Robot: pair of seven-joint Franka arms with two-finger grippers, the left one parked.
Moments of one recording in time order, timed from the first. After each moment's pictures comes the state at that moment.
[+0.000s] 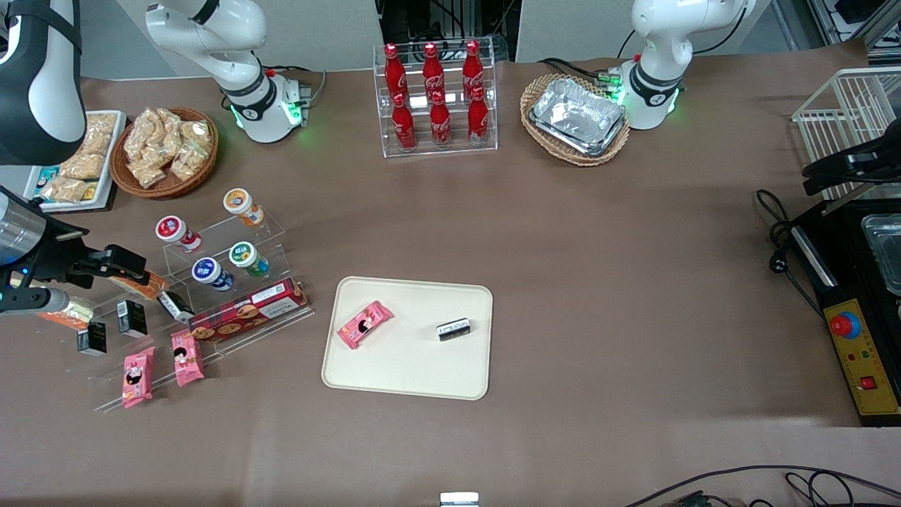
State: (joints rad) arm -0.04 0.14 0.02 -1.55 0.02 1.72 -0.02
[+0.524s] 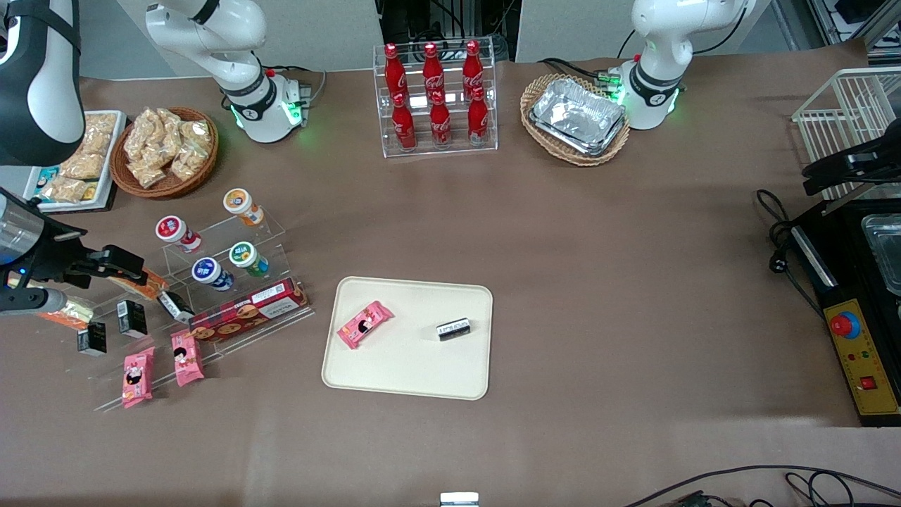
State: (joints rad) arm -0.04 0.14 0.01 -1.55 0.02 1.72 -0.02
